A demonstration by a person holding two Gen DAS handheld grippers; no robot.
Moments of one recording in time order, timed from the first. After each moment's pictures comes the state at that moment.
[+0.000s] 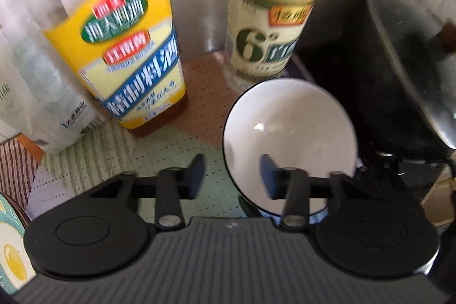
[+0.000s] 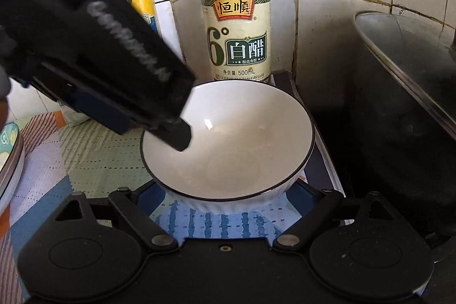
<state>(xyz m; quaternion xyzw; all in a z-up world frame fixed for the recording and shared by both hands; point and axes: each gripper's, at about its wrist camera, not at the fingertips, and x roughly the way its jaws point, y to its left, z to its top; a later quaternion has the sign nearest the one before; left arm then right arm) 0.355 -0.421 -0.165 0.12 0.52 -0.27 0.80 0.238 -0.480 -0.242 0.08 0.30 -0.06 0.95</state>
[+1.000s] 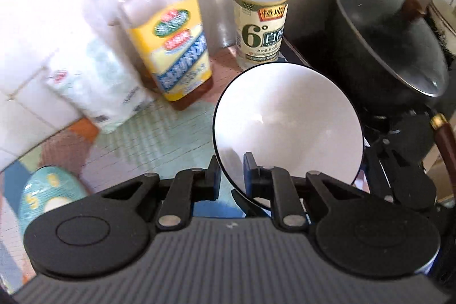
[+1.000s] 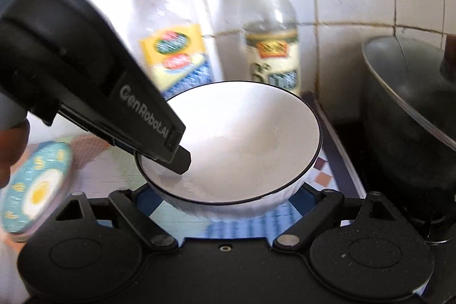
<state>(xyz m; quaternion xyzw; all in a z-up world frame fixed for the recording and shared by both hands) 0.282 -0.360 -0.091 0.17 0.48 -0.27 0.82 0.184 -0.445 -0.194 0.12 0.26 -0.01 0.96</state>
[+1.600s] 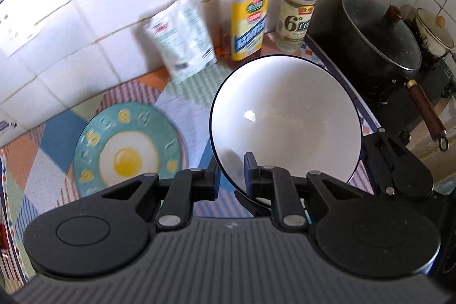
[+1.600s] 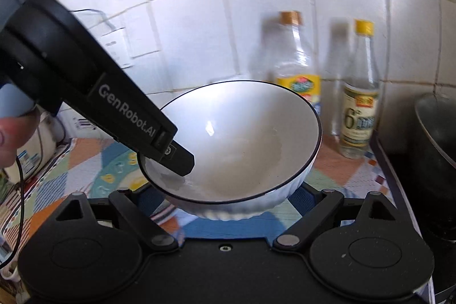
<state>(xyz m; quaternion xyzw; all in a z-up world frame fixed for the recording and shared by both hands) 0.226 -0.205 -0.037 0.13 0.48 -0.27 0.83 0.115 -0.317 -0.137 0.06 0.21 0.05 0.97</state>
